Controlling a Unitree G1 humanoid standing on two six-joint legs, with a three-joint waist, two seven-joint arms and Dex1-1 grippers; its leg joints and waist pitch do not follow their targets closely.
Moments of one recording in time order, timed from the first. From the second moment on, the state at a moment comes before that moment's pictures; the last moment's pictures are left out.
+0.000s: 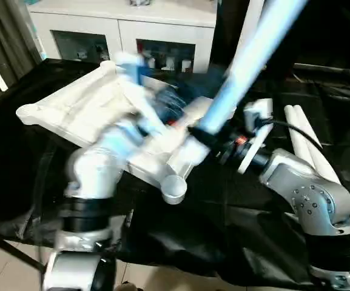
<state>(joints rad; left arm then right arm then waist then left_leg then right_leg) -0.65 0.08 0.17 0.05 -0.80 0.56 -0.73 -0.40 -0.22 -0.03 -0.11 0.62 0.65 0.55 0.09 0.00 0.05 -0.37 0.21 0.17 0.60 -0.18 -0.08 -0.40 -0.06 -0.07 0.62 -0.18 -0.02</state>
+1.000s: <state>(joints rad) -0.73 0.52 -0.46 0.81 0.11 -0.12 -0.99 -0.36 -0.26 -0.03 -0.07 0.44 0.55 0.42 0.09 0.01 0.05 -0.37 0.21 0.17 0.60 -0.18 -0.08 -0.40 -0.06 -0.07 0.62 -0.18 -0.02</state>
